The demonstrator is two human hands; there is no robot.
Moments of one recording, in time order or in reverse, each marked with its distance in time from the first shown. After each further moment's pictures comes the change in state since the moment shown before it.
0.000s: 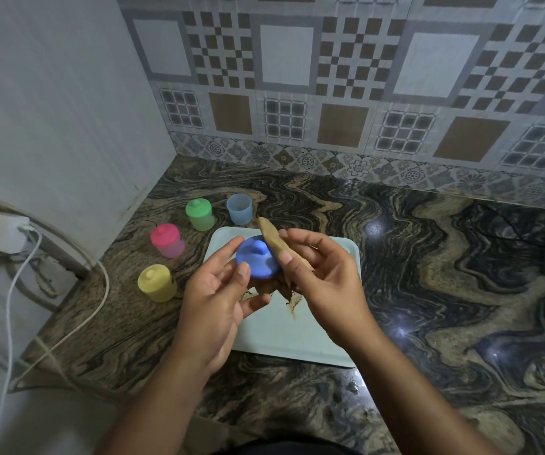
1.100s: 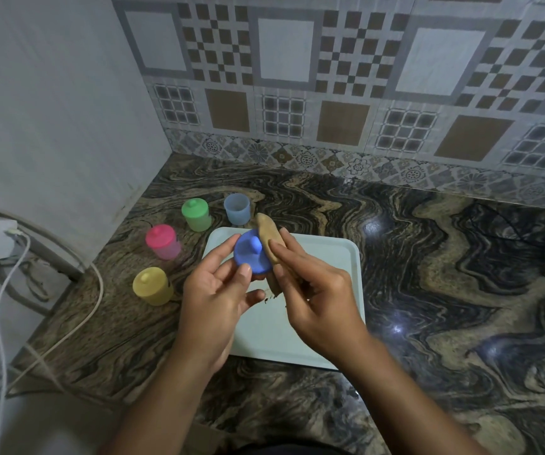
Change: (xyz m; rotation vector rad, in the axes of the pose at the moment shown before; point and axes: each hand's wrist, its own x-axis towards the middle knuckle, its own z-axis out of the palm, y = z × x) left_hand 0.012 0.001 0.003 0.133 0.033 0.055; right_hand 0.003 0.023 -0.003 -0.528 -0.053 -0.505
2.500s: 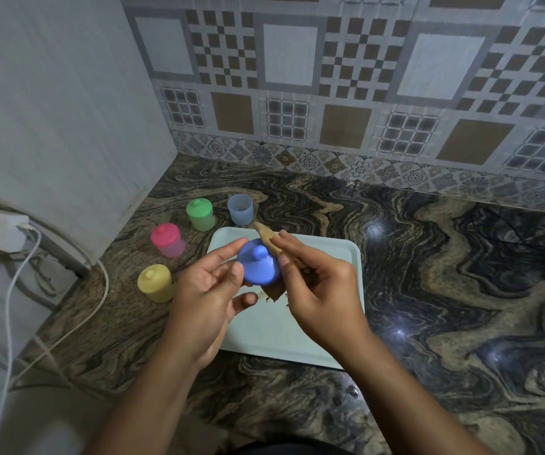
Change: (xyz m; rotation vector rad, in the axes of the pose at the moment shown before) left_hand -0.006 0.009 -0.009 -0.028 0.012 -0.076; right_hand 0.003 -0.023 -0.002 0.121 0.040 0.240
